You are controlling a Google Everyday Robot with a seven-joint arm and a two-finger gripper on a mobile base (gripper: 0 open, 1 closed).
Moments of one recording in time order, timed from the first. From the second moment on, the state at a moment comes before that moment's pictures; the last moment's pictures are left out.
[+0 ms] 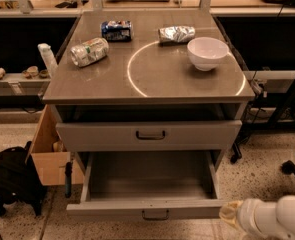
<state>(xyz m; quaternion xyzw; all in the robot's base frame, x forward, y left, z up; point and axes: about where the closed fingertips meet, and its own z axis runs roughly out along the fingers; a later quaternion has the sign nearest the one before) 0.390 -0.271 0.468 -0.48 0.83 0.09 0.27</state>
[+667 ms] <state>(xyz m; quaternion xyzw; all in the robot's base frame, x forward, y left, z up) 0.338 -0.277 0.476 -0.45 0.85 0.08 0.27</state>
